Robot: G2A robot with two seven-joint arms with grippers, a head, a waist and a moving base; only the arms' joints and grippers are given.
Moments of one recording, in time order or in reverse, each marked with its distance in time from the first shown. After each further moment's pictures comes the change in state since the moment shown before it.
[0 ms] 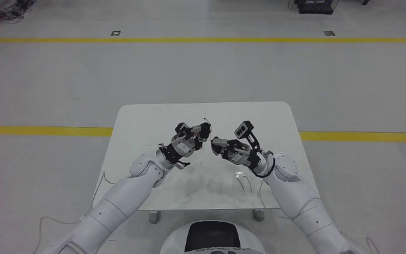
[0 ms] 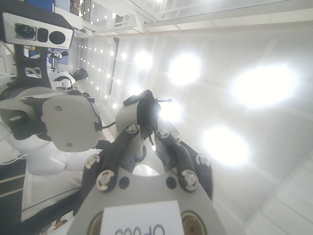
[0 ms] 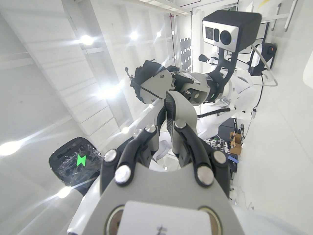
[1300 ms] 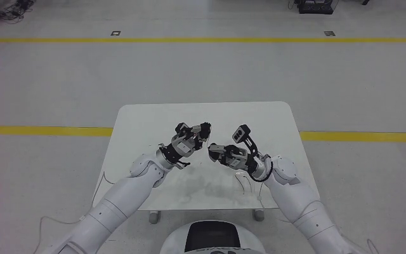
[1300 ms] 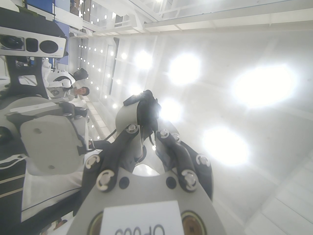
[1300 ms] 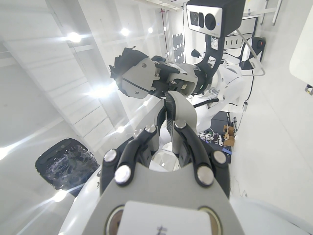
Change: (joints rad) left arm 0.000 0.000 0.000 0.000 0.000 0.000 0.000; right arm -0.016 0.010 -0.012 -0.021 -0.057 0.015 0.002
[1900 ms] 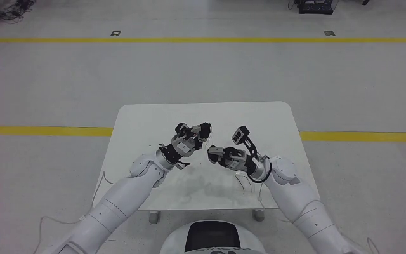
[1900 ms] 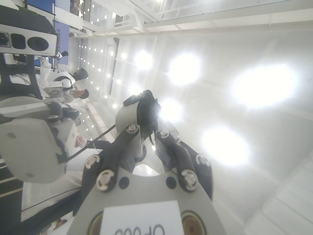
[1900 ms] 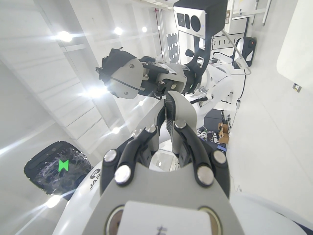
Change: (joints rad) left arm 0.000 0.000 0.000 0.000 0.000 0.000 0.000; right arm 0.005 0.004 -0.009 0.024 -0.039 -0.008 0.002
